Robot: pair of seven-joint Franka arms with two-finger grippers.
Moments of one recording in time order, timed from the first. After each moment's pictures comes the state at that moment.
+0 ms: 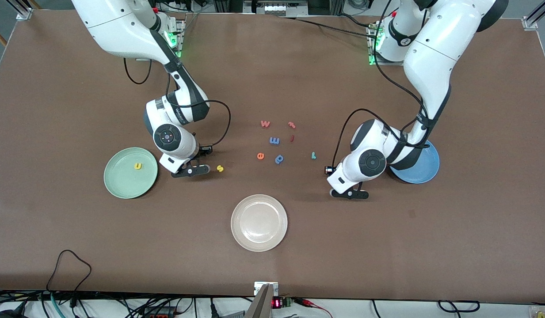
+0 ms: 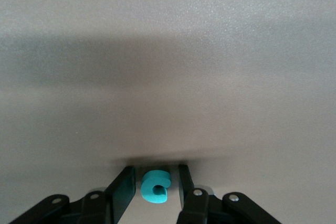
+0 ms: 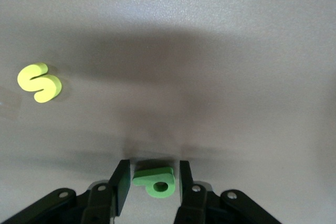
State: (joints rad) left arm -0.15 0.77 -0.30 -1.64 0.10 2.22 -0.42; right arm 0.37 0.58 0.05 -1.90 -0.01 2.27 0.25
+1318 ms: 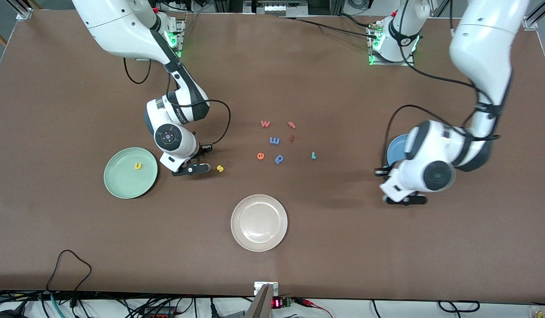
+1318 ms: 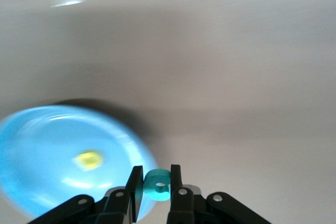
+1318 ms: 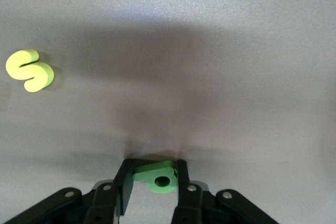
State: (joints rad) left arm 0.11 0.61 -0.27 -1.63 0.15 1.88 -0.21; right arm 0.37 0.58 0.05 -1.91 -0.01 2.27 0.24
